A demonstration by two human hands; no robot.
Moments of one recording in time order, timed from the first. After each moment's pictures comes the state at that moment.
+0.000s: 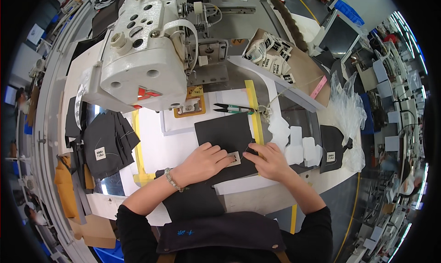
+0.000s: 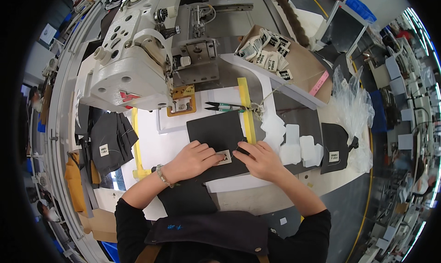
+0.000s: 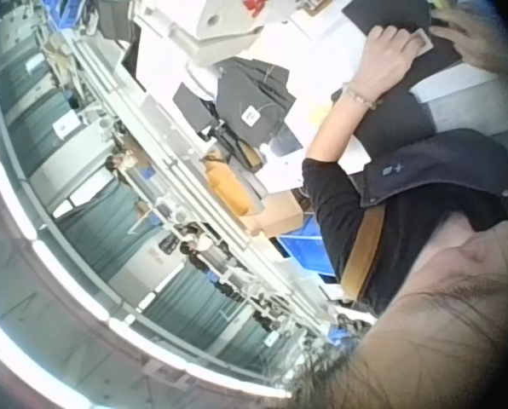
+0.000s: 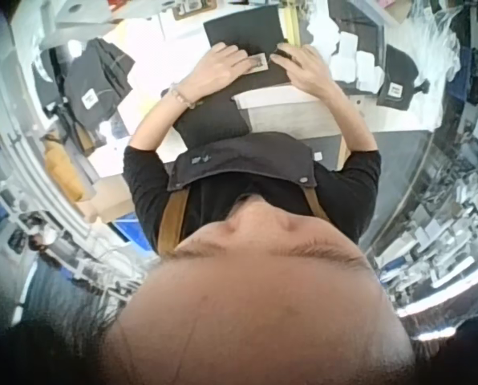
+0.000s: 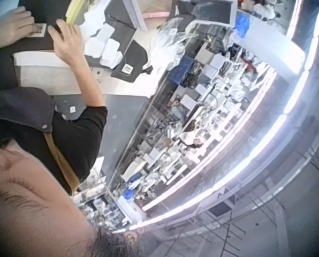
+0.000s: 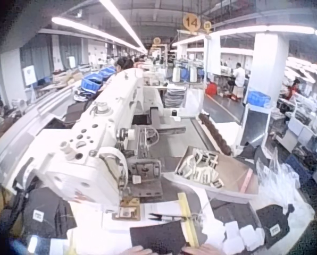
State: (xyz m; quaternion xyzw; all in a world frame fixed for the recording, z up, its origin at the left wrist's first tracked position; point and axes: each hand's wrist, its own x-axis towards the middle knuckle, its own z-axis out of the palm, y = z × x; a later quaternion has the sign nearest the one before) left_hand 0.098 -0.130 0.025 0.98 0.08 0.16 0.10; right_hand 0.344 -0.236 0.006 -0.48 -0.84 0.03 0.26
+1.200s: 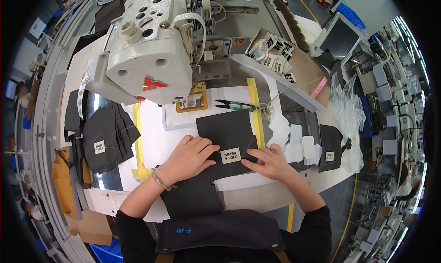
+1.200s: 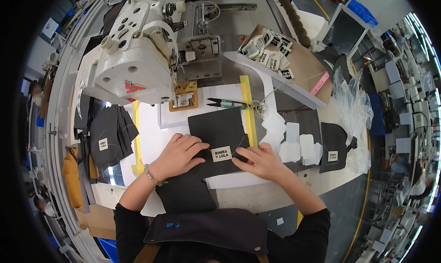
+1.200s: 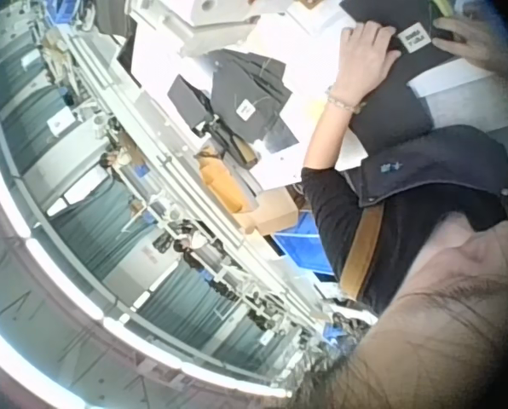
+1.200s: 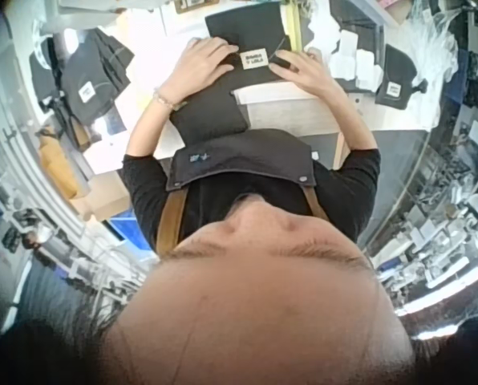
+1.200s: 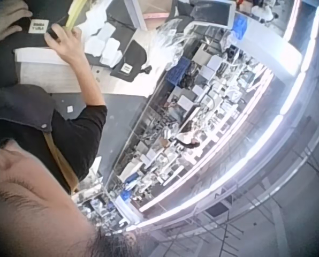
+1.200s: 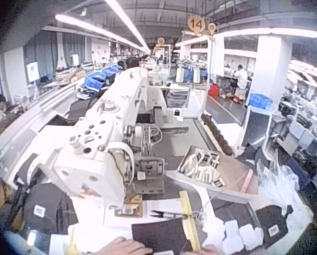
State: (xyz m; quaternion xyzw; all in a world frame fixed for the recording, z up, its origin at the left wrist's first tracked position) left_hand 0.067 -0.128 0.043 0.95 0.20 0.13 0.19; right_hand 0.348 -0.244 0.005 -0.42 -0.88 -0.05 0.20
